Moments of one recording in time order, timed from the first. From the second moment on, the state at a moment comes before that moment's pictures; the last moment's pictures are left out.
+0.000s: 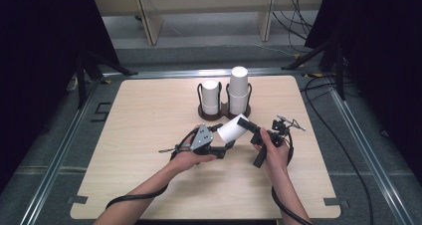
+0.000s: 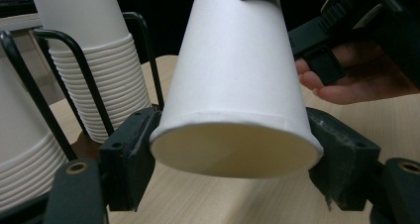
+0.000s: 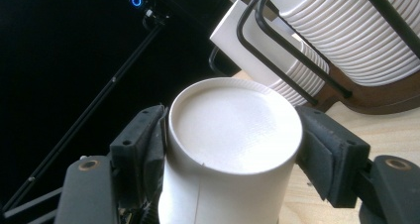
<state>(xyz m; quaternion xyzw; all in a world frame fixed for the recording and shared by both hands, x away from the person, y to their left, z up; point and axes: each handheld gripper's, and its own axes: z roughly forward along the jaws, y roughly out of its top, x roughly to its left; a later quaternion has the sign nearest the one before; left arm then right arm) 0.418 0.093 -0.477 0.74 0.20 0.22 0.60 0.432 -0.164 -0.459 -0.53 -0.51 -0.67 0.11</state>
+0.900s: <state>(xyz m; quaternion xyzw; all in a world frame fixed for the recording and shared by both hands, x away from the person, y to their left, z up) 0.419 0.108 -0.473 0.76 0.20 0.21 0.59 0.429 -0.176 -0.445 -0.48 -0.55 -0.68 -0.01</state>
